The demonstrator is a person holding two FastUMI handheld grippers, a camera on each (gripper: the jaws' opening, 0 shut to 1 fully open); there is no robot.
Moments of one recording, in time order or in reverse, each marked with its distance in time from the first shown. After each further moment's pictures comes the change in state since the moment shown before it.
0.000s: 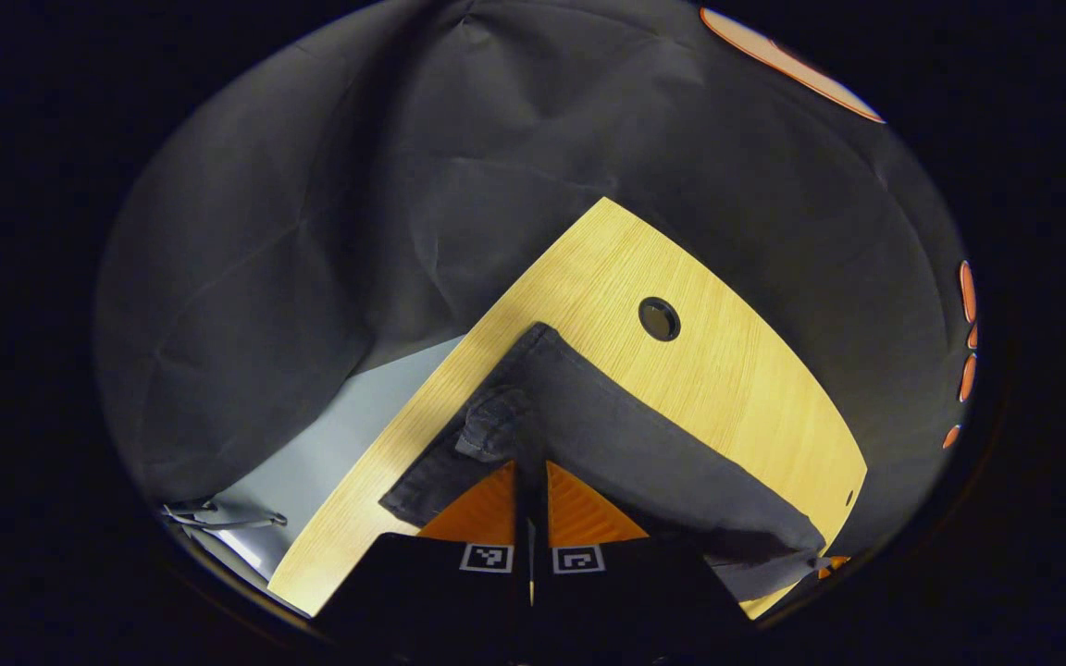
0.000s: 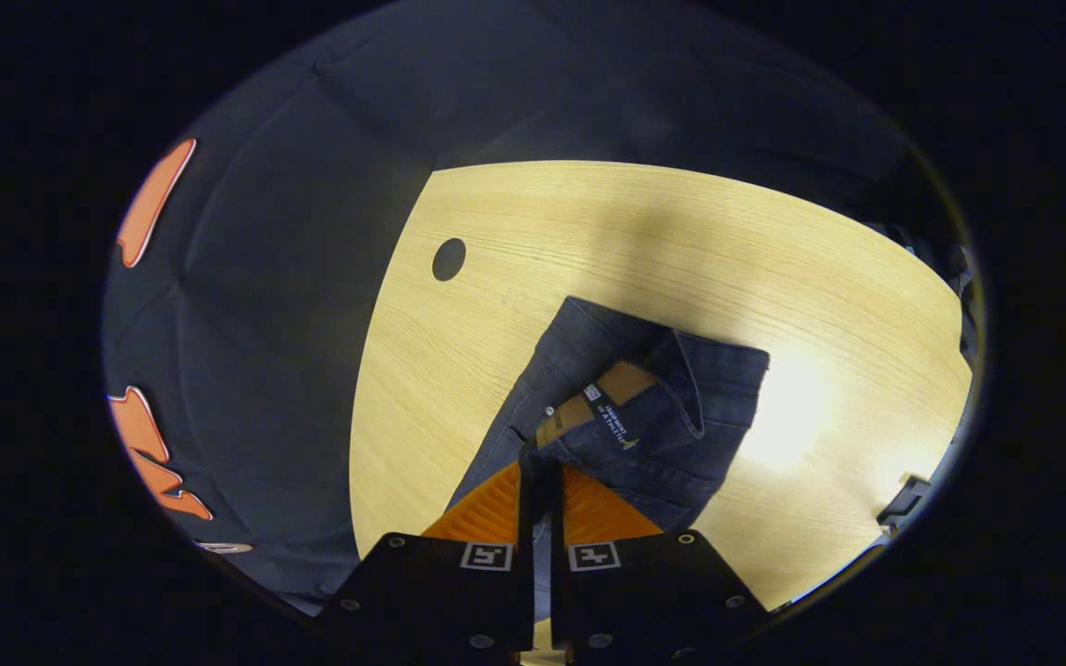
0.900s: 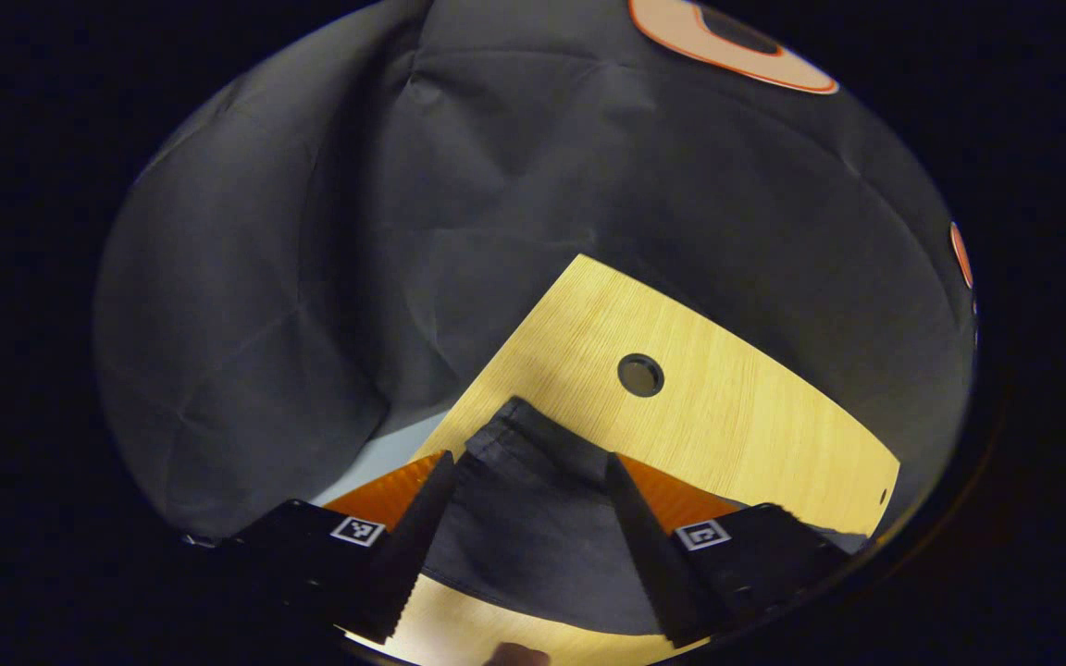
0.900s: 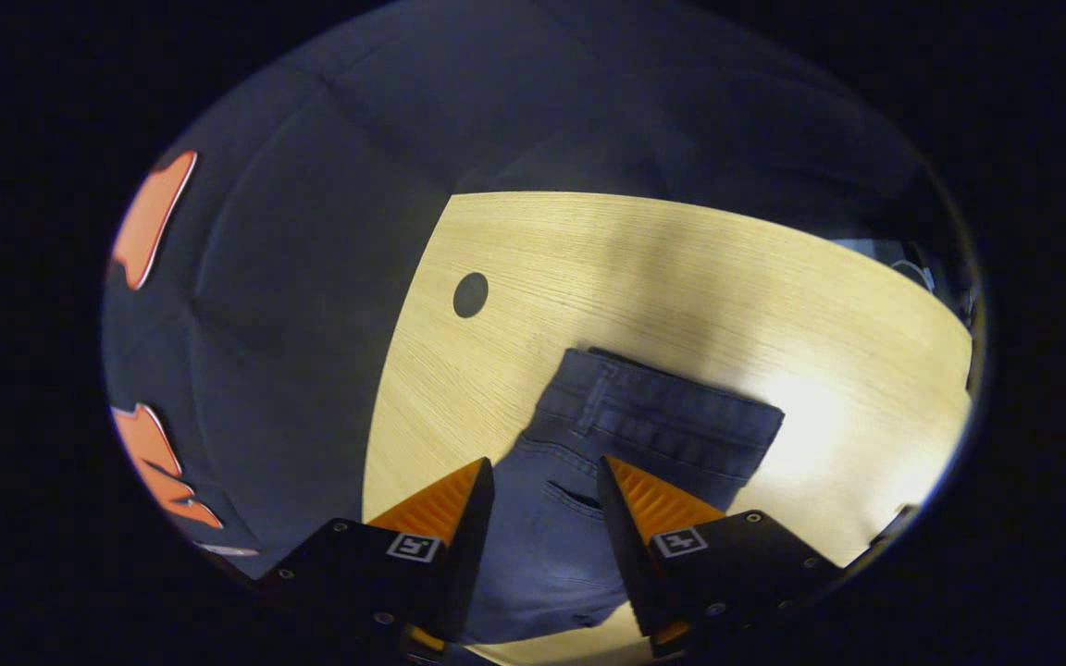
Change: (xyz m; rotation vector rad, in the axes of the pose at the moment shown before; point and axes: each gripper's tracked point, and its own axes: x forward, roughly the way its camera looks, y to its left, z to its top) left arm -0.023 -0.047 0.049 0.172 -0.255 0.057; right arm -0.014 -0.004 0.024 -0.064 -0.060 0.040
